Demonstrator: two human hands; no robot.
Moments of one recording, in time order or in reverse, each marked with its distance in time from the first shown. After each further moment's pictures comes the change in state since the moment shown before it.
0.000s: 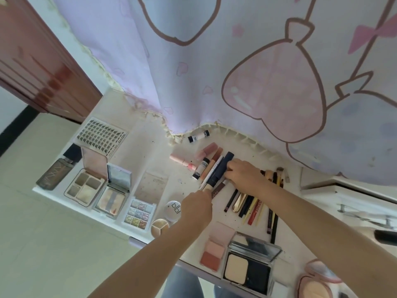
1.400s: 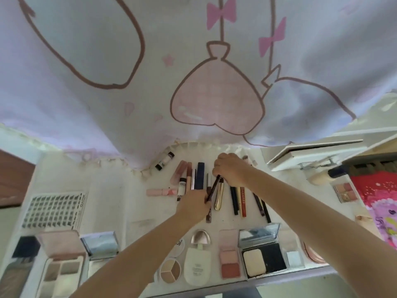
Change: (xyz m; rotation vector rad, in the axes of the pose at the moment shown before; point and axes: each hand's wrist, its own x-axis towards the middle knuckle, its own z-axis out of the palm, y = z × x) left_hand 0.044 -0.007 -0.038 -0.106 -0.209 0.426; right_hand -0.024 -0.007 -0.043 0.029 -0.070 0.373
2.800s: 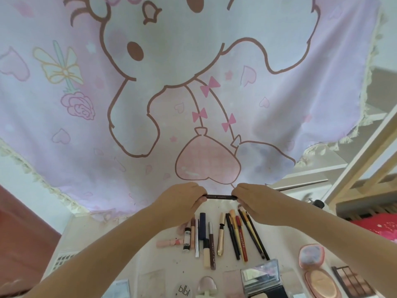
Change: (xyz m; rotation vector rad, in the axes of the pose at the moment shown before) left_hand -0.102 0.064 -0.161 0.450 0.290 0.525; right_hand -0.154 -0.037 -0.116 0.230 0.404 0.121
